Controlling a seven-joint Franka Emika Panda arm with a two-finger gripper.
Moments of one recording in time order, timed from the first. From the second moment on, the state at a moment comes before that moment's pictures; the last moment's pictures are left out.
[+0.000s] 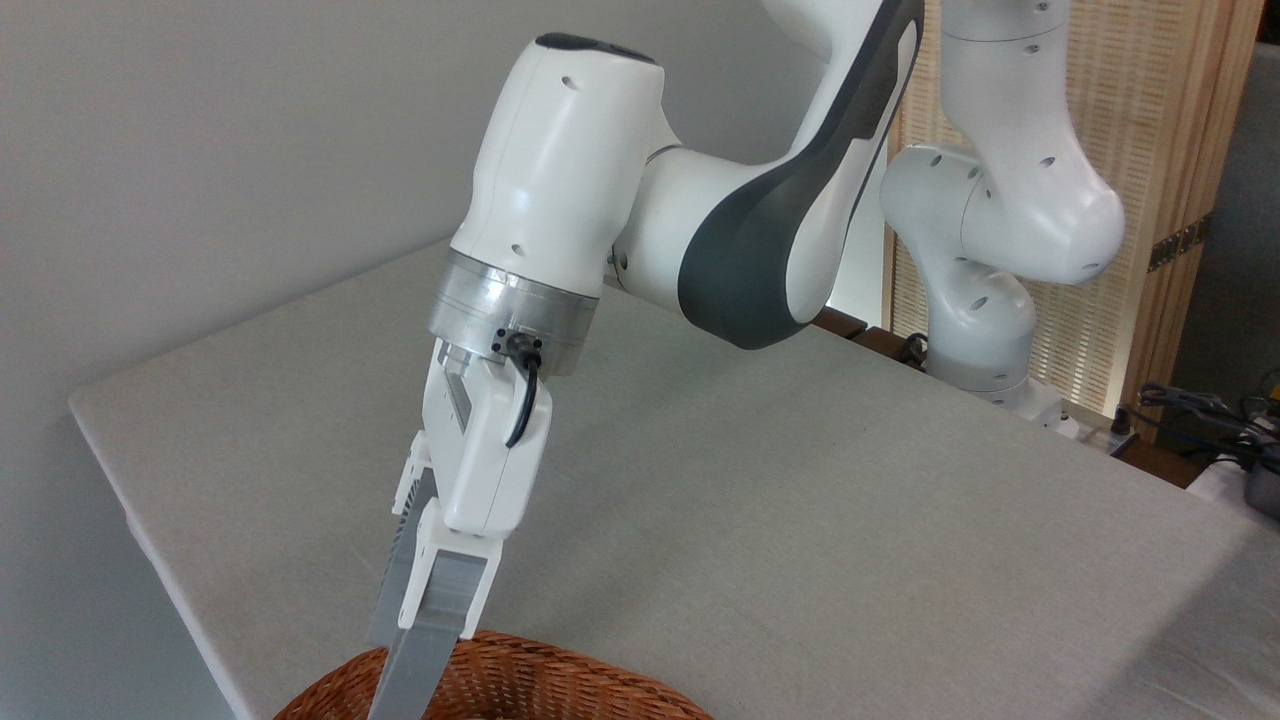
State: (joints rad) arm 0.00 0.09 0.13 -1.99 -0.10 2.73 1.41
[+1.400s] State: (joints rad) arm -0.01 -0.11 -0.04 -1.87 -0.10 1.86 0.61
